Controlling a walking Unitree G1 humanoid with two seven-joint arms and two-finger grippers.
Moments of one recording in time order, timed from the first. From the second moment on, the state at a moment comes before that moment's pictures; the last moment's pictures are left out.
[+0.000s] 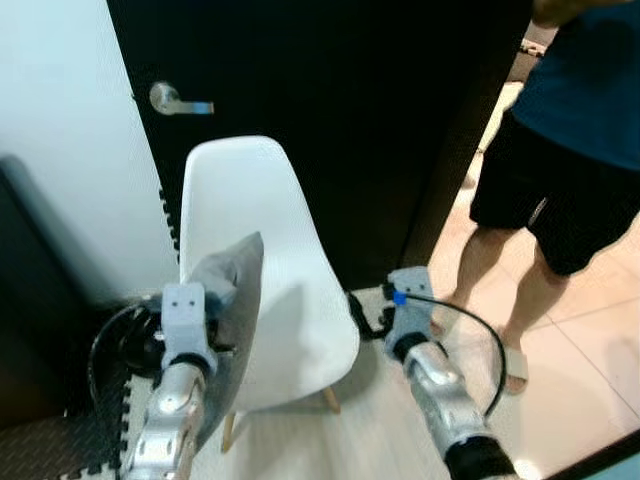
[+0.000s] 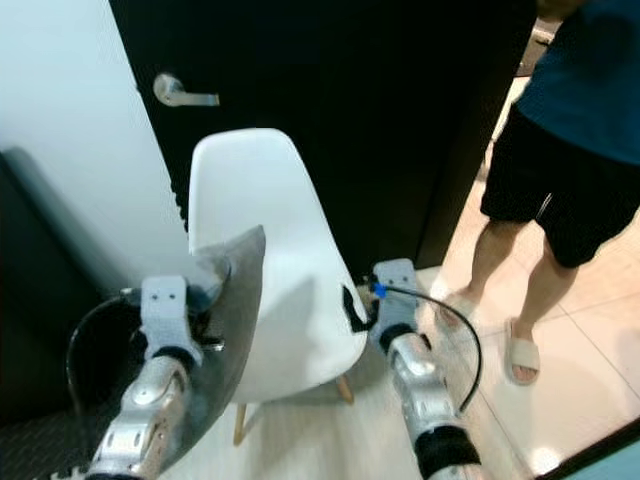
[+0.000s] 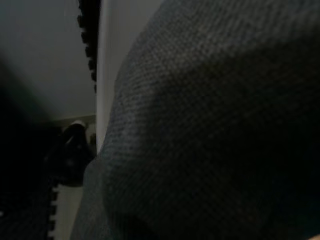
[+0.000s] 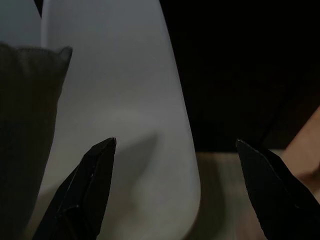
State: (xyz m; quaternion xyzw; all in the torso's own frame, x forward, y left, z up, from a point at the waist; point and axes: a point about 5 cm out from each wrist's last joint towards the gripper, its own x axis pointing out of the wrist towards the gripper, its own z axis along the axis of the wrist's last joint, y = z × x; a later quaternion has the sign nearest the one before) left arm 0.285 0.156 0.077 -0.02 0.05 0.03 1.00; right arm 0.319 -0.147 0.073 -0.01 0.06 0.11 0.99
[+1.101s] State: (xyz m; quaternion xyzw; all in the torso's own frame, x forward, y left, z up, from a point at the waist) left arm 0.282 0.169 0.066 0.02 0.09 0.07 0.99; right arm 0.317 -0.136 0.069 0.00 0.06 0.12 0.99
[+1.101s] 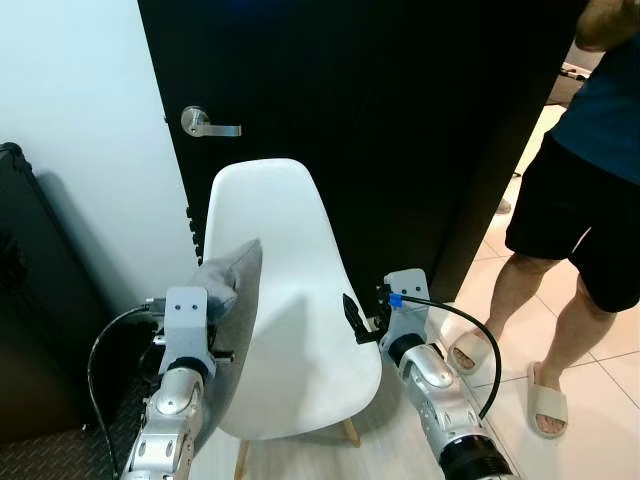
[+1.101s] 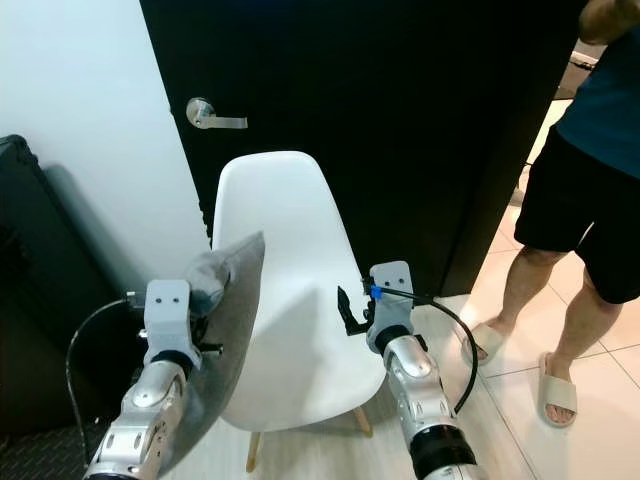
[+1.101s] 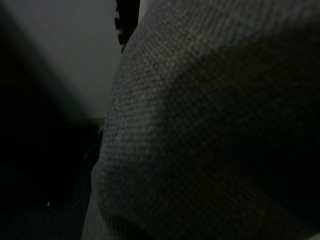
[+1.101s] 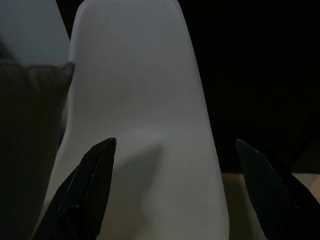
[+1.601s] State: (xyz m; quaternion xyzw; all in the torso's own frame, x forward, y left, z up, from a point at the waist) left arm 0.282 0.169 0.053 0.04 0.12 0.08 0.99; right arm 0.315 -0.134 0.060 -0.03 0.08 0.13 0.99
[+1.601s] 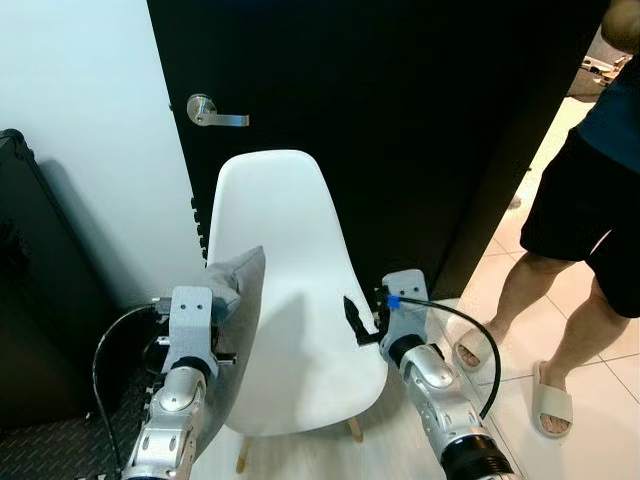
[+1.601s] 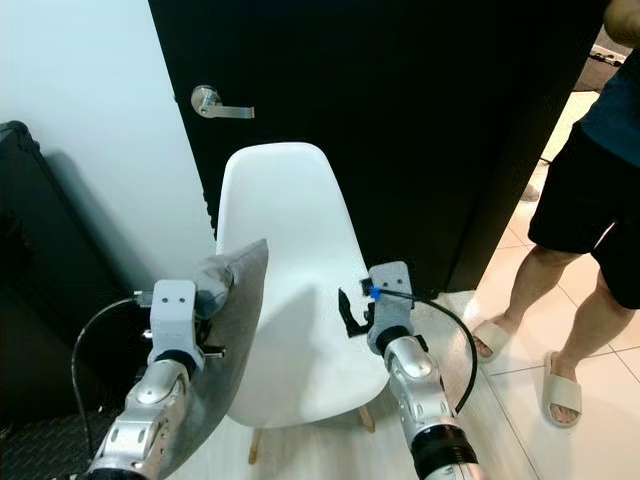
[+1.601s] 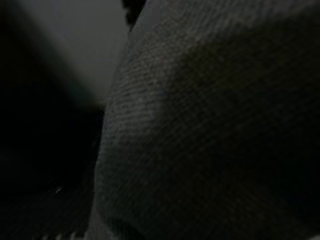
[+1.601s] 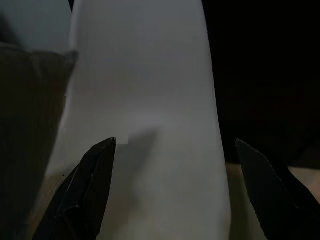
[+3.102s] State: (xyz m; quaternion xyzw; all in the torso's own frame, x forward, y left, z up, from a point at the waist) left arm 0.281 0.174 0.047 0.05 0.12 0.08 0.99; right arm 0.317 -0.125 0.060 -0.02 0.09 0.13 0.99
